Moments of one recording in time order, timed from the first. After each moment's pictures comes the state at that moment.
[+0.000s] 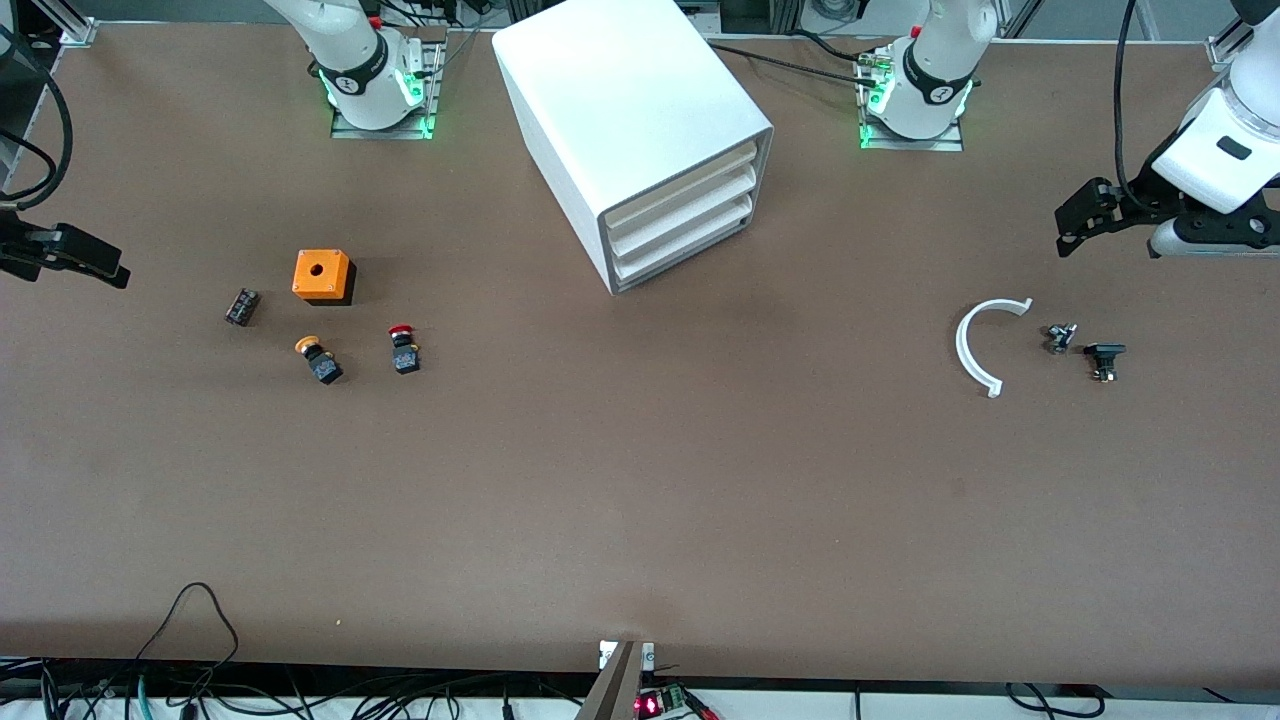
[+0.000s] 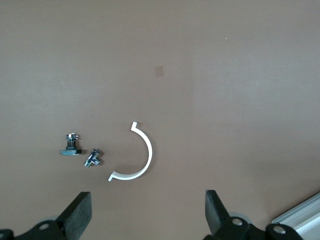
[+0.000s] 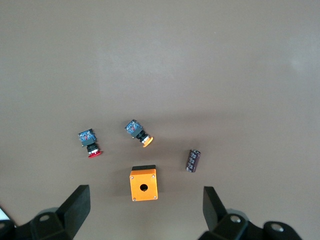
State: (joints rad) left arm 0.15 -0.11 -0.20 -1.77 0.02 1.72 -0.03; right arm 0.01 0.11 -0.10 -1.52 -0.04 1.60 0.00
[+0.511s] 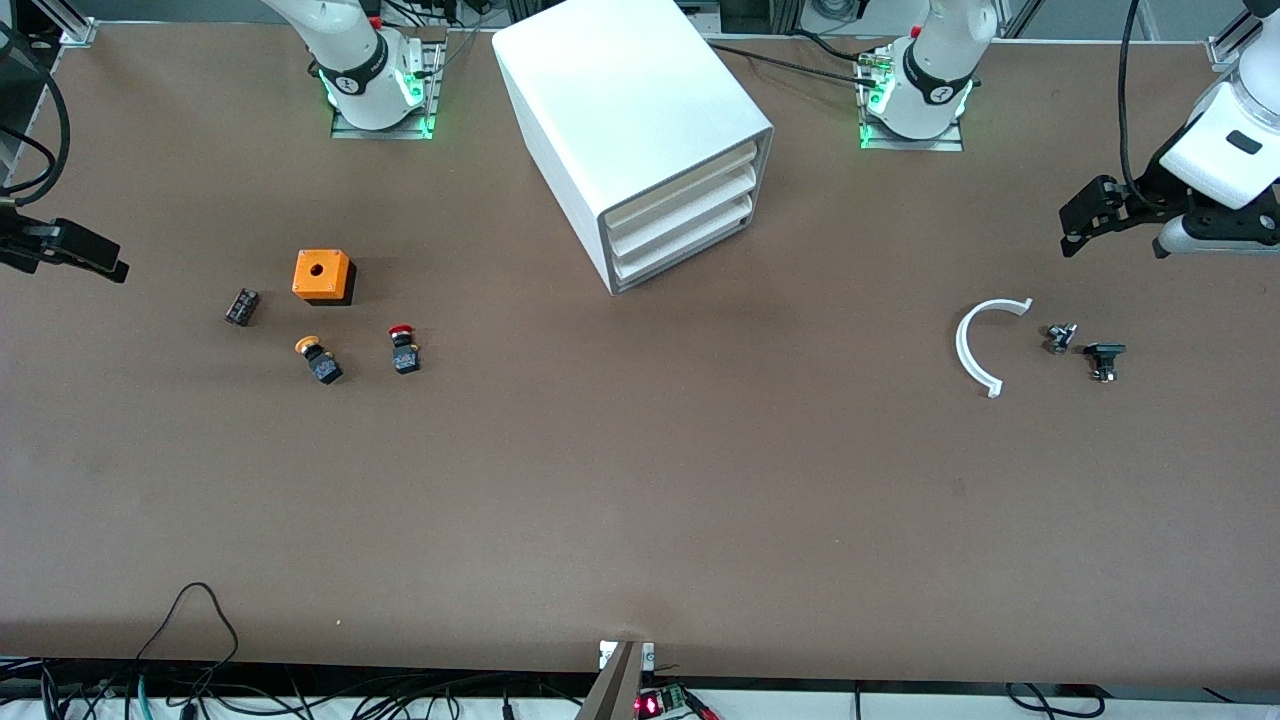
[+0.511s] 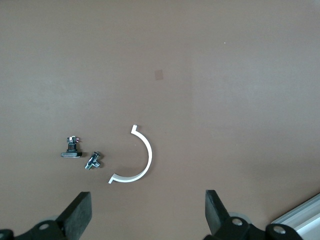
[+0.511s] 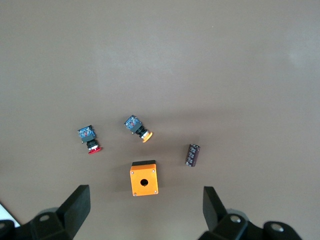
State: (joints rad) left arm 0.15 -0.10 -0.20 -1.74 0.02 1.71 -0.03; right arm 0.07 0.09 -0.16 -1.52 -0.04 1.57 0.00
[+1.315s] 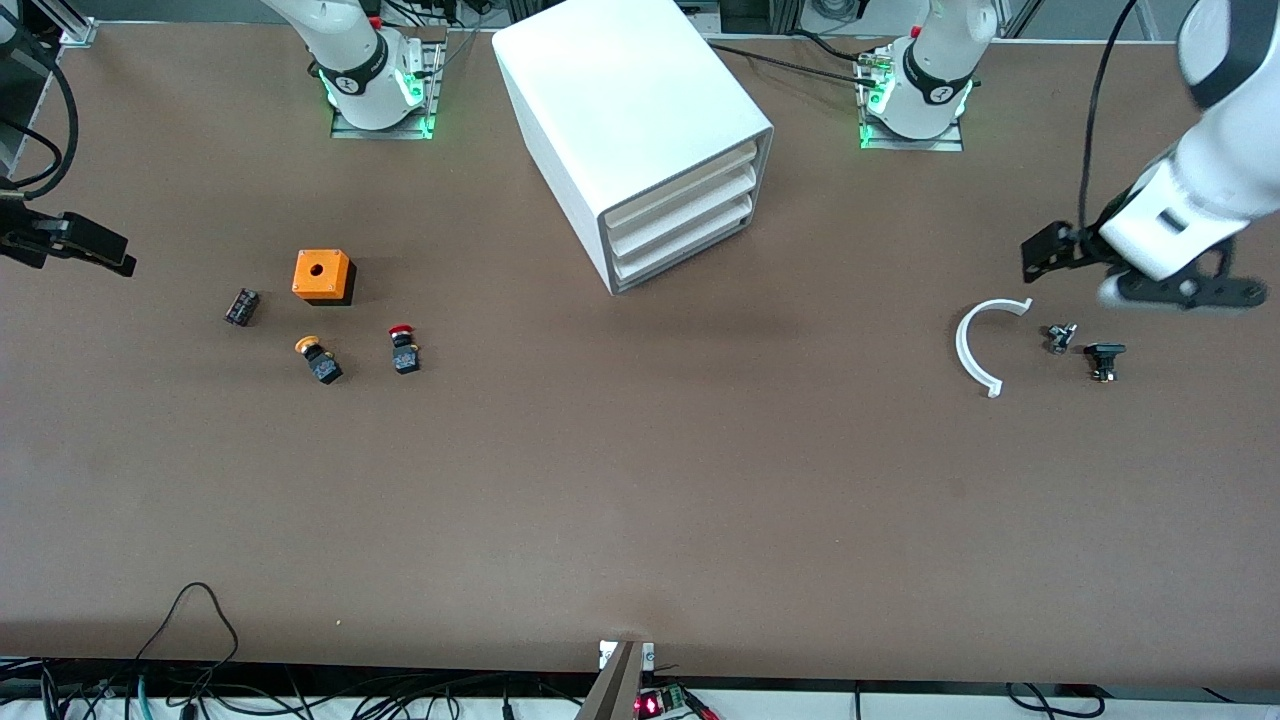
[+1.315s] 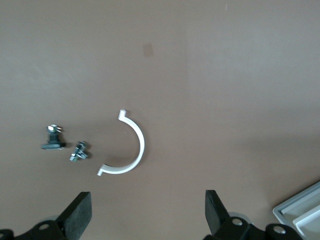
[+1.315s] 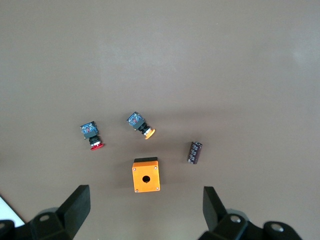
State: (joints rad) left arm 0.13 0.05 -0.21 -1.76 0.02 1.70 -0.02; right arm 0.09 0.09 -0.16 -1.52 -0.04 1.56 0.00
